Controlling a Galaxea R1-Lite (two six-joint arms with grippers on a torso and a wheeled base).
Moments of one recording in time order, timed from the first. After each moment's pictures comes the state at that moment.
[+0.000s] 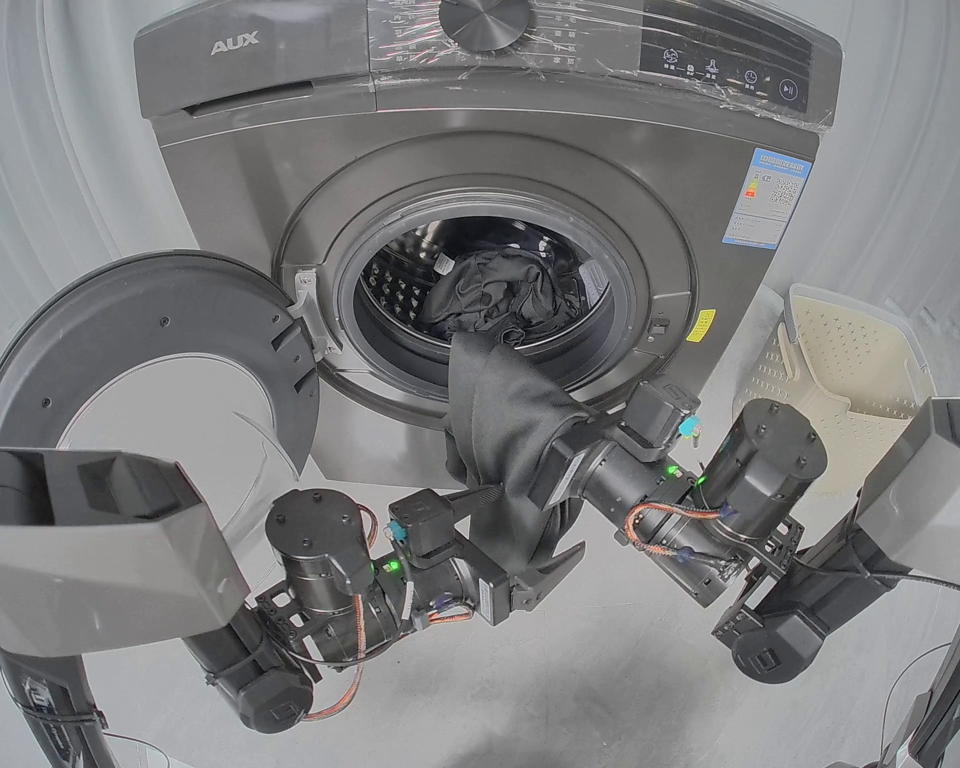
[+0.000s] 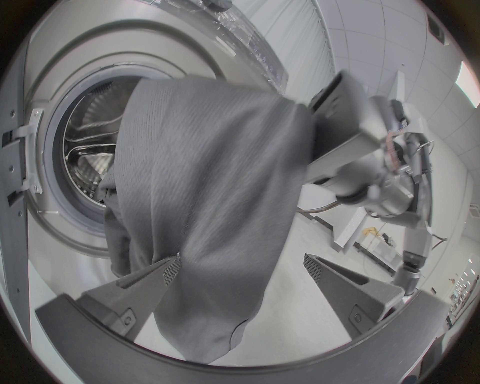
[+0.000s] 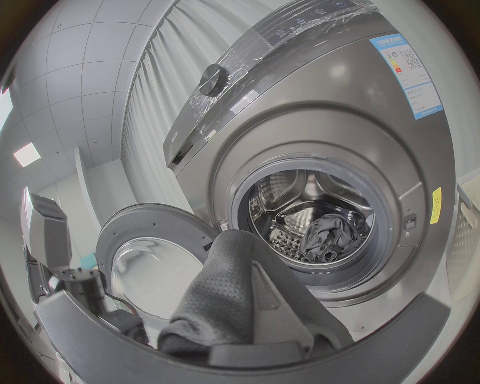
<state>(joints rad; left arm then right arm) -0.72 2.11 -0.56 -1.55 -0.21 -0.07 0.78 2.00 -0.74 -1.54 -0.08 0.16</state>
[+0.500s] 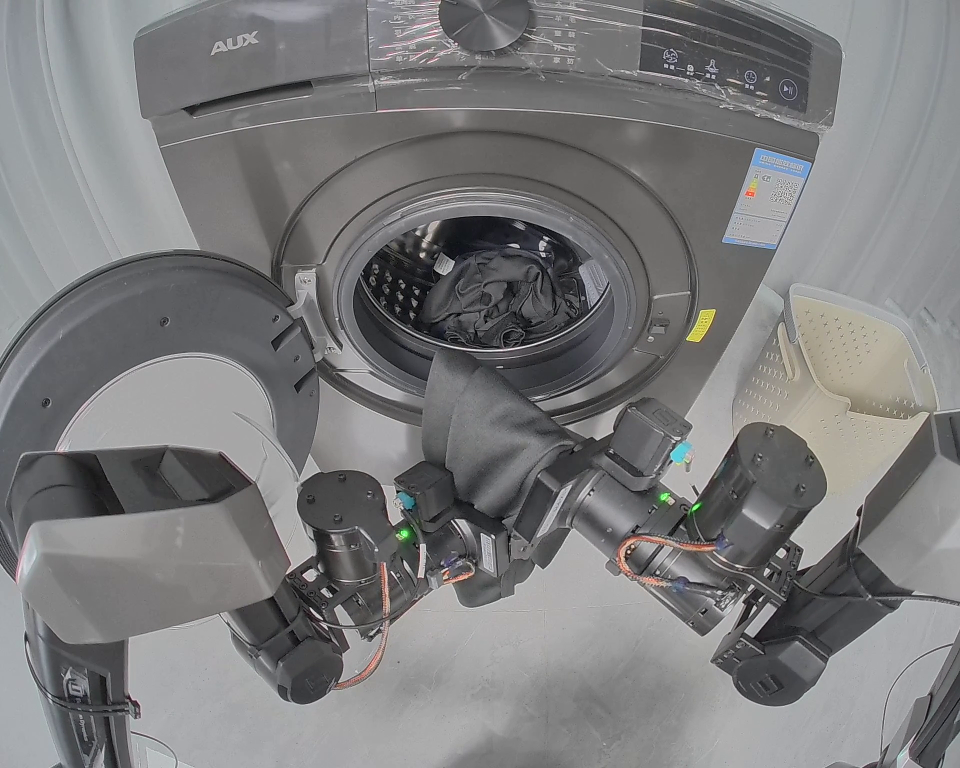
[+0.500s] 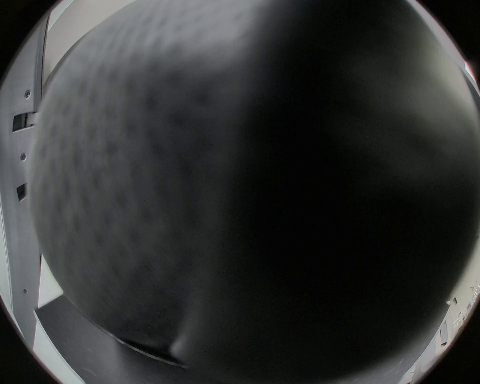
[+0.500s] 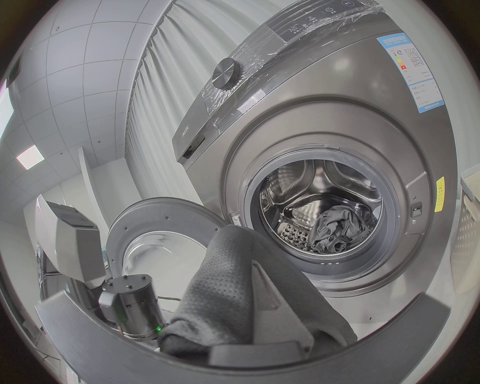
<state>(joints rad) -0.67 2.23 -0.71 -1.54 -0.07 -0.07 0.84 1.99 -0.70 -1.54 -0.10 0.17</state>
